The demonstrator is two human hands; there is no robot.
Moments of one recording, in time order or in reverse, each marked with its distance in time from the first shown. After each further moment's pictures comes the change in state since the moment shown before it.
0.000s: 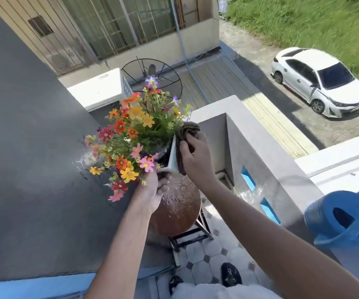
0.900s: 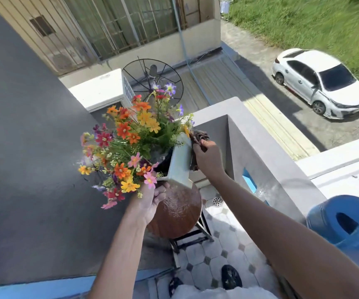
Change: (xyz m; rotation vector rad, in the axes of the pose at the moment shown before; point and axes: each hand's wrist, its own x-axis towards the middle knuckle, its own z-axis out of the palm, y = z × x) left_hand -0.011 -0.003 -0.018 -0.029 -0.067 0.036; right_hand 0.032 0.052 -0.005 -0.044 0.040 0.235
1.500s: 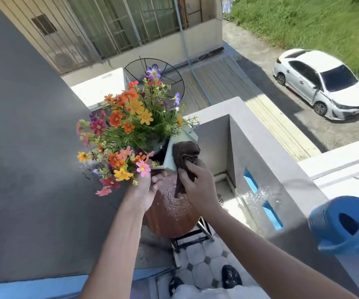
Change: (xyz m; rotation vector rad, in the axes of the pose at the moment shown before) left_hand 0.017 0.019 -0.001 -0.113 0.026 0.041; right_hand -0.091 -0.015 0.003 0.049 -0.131 -0.198
